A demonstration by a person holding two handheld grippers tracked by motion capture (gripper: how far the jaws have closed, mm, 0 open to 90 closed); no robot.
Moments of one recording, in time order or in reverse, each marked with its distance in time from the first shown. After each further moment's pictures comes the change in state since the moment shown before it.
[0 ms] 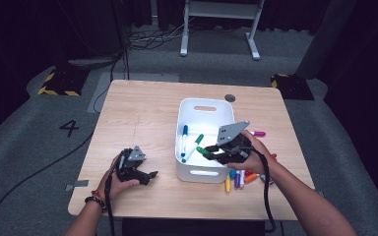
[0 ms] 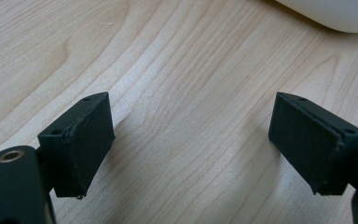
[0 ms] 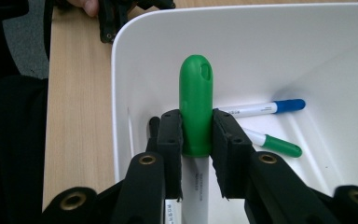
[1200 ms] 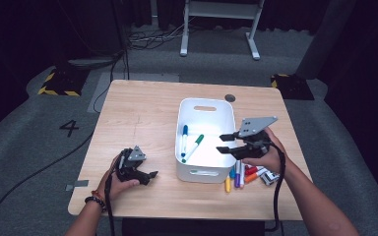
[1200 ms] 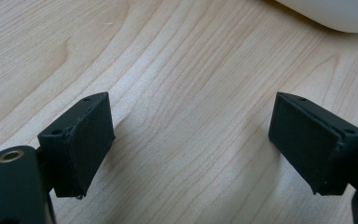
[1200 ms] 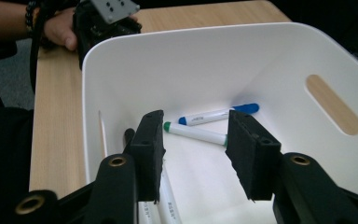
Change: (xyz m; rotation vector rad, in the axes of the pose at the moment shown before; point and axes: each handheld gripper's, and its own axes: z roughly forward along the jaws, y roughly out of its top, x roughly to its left) left arm 0.000 0.000 0.000 0.000 0.000 0.000; right arm -0.018 -0.028 -0.043 -0.163 -0.083 0.089
